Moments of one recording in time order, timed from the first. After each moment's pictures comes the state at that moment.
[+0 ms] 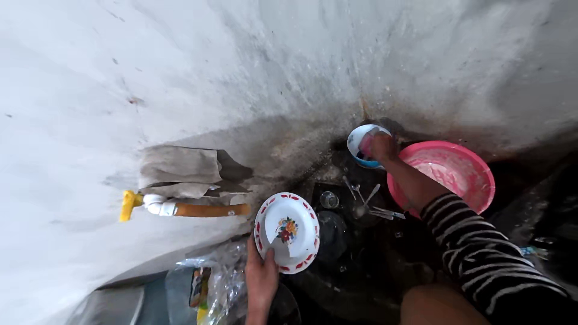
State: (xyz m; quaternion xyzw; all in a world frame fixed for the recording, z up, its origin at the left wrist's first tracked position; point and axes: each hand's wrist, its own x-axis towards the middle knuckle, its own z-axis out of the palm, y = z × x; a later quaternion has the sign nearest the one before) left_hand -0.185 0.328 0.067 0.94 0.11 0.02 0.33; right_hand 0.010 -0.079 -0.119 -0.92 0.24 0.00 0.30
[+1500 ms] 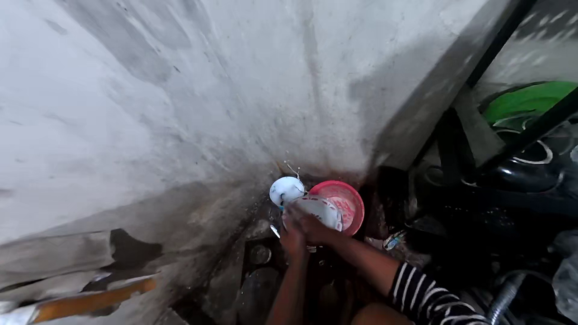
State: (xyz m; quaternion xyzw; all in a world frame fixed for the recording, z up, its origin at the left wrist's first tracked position) left_hand -0.166 0.040 -0.005 0.81 0.13 -0.11 0.56; right_hand -0.174 -0.053 -0.055 -0.90 -0.02 -0.07 0.43
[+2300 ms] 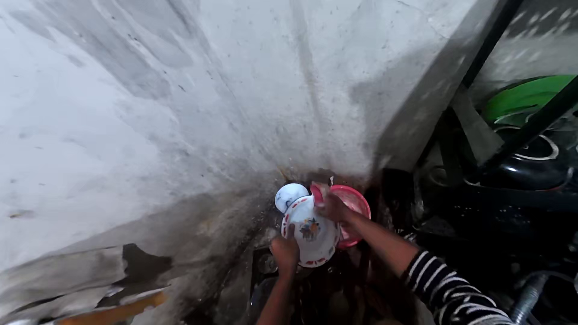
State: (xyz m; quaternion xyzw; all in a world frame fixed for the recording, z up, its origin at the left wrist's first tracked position) left_hand -0.136 0.077 0.017 0.94 -0.02 -0.09 0.34; right_hand -0.167 -0.139 -0.026 -0.88 0.06 -0.14 0.45
